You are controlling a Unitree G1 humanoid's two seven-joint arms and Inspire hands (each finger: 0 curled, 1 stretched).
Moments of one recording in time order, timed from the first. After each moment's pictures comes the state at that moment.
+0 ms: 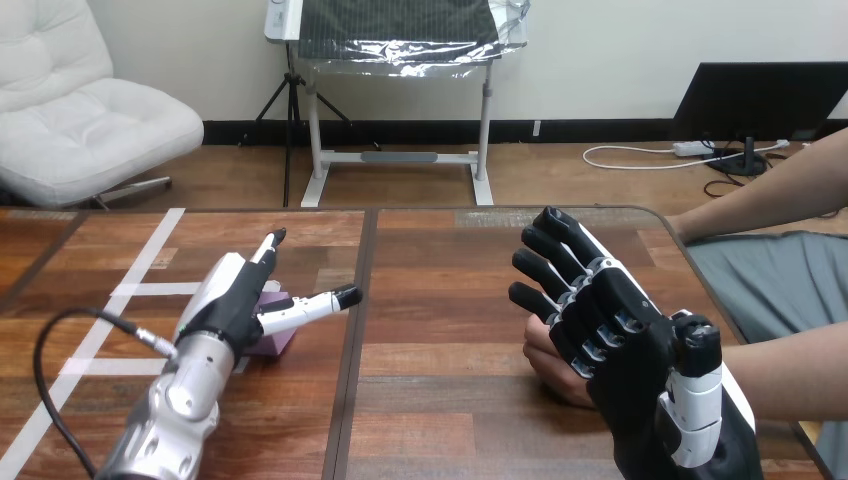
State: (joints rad) left arm -0.47 0.32 -0.10 0.82 0.40 -0.06 -0.02; right arm 0.44 -0.16 0.06 -0.39 0.42 -0.23 0.48
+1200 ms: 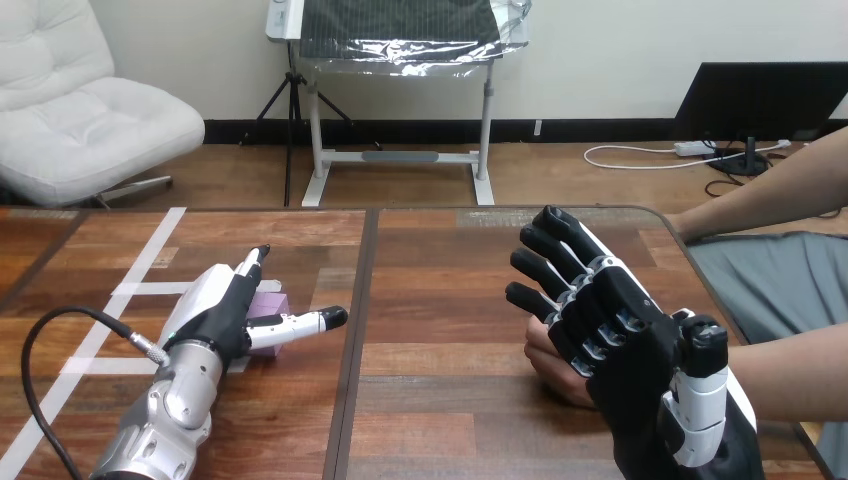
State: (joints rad) left arm -0.48 0.35 -0.16 0.88 0.44 -0.06 0.04; right arm 0.44 -0.16 0.06 -0.39 0.43 -0.23 0.49
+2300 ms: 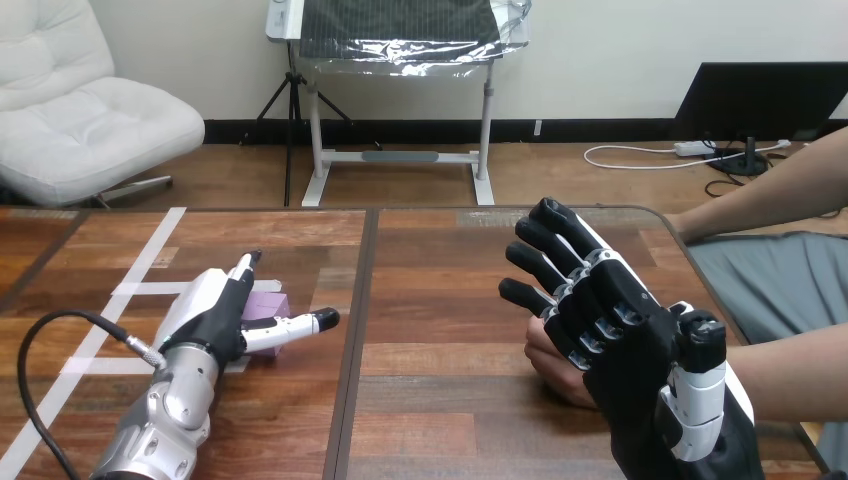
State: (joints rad) left arm -0.48 0.35 -0.16 0.88 0.44 -0.01 0.06; right arm 0.42 -0.16 0.06 -0.39 0.43 -0.23 0.49
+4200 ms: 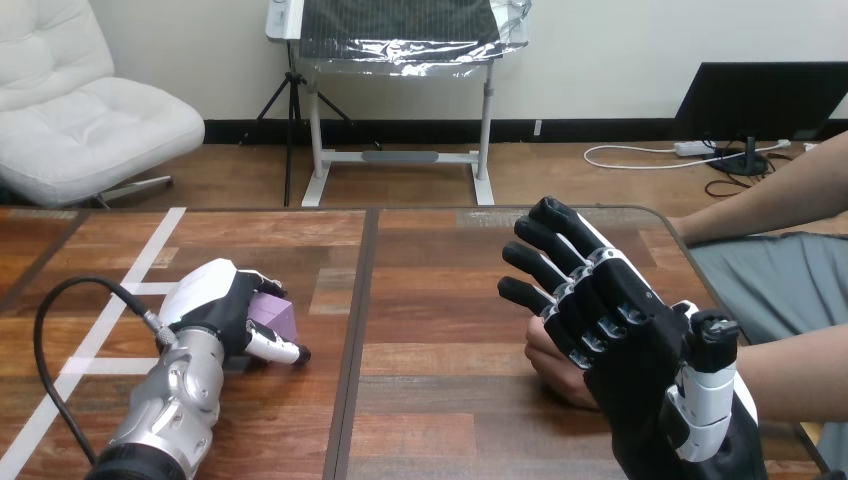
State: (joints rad) left arm -0.56 0.35 -0.28 0.92 0.54 0.11 0.07; right arm 0.42 -0.16 0.06 -0.39 0.46 -0.24 0.51
